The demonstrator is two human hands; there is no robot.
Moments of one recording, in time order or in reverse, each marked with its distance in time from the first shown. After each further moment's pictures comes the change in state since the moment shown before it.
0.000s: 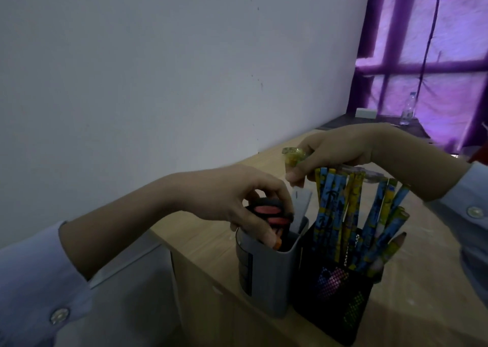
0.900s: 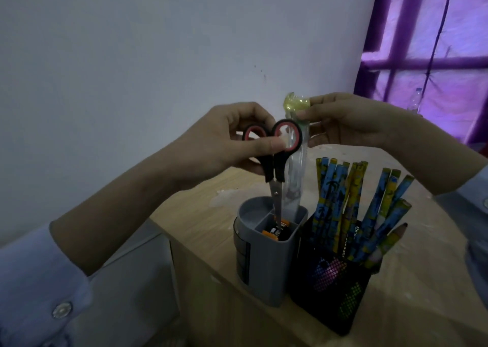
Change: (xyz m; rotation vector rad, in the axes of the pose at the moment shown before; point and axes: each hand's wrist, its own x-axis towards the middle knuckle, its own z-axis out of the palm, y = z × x) left_hand -0.006 0.018 -0.004 -0.475 0.609 0.068; right_hand -0.002 0.016 -0.018 0.601 0.280 -0.381
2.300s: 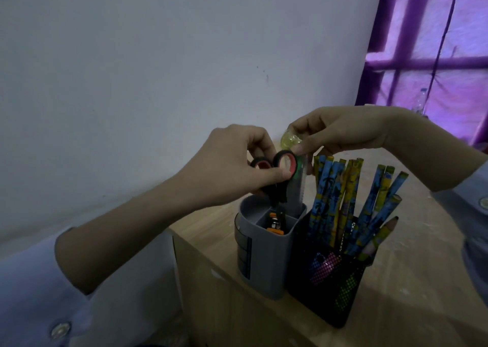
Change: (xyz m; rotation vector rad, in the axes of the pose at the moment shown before) left_hand -0.015 -0.006 0.022 0.434 0.144 -0.039; right_hand -0.005 -0.001 0.007 -0.453 -0.301 0.062
